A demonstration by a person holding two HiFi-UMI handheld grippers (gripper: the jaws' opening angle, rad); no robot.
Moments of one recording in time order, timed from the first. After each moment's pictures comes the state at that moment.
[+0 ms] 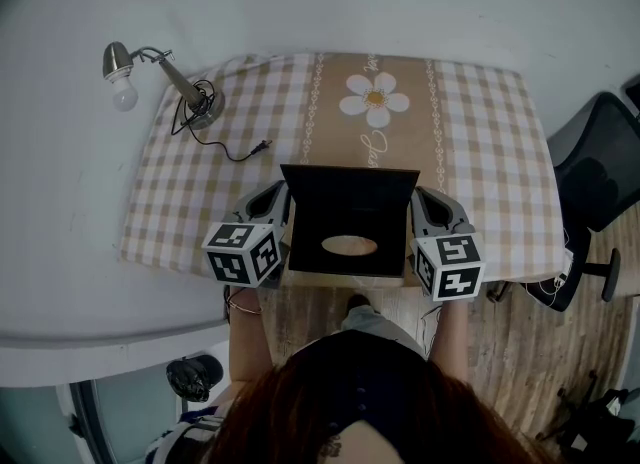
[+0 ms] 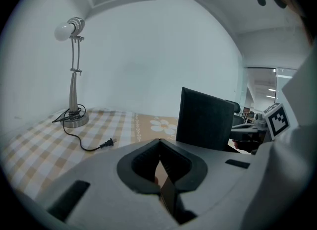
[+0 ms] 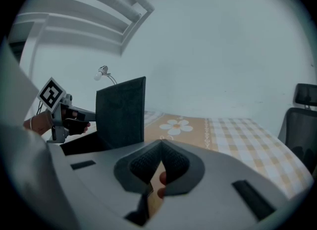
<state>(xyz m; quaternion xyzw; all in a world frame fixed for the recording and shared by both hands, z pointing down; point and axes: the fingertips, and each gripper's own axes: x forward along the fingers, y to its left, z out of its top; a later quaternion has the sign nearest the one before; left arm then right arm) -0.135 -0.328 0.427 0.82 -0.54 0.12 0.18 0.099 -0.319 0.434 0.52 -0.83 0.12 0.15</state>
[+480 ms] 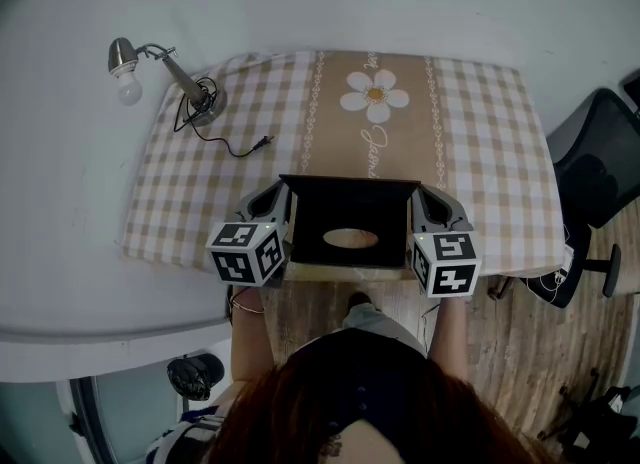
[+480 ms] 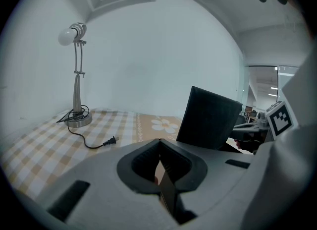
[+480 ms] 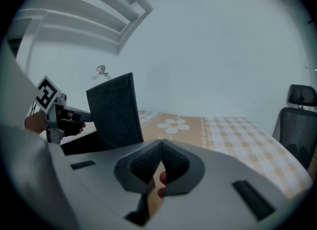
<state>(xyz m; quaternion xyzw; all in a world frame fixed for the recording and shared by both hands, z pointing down) -0.135 -0.315 0.426 0.81 -0.55 0.13 0.17 0.101 -0.309 0.435 0.55 -0.81 0.12 0.16</state>
